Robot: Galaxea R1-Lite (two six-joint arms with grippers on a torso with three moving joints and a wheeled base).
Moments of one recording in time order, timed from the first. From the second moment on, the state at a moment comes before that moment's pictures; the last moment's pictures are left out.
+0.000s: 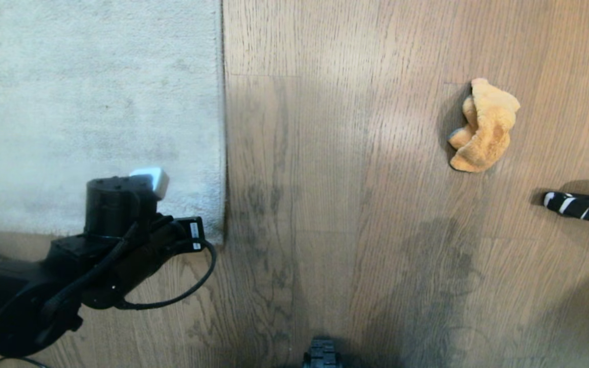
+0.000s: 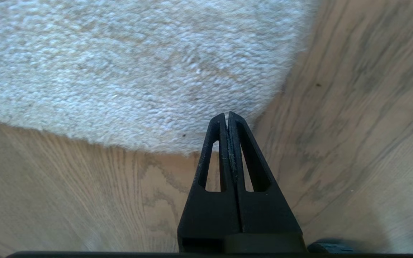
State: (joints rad) left arm -0.42 1.65 -0.59 -0.65 0.34 -0.28; right arm 0.00 0.00 0.00 -0.06 -0.04 0.05
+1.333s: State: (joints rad) left arm -0.52 1.75 -0.64 -0.47 0.38 -0.31; right arm 0.00 0.00 0.00 -0.06 -0.04 0.05
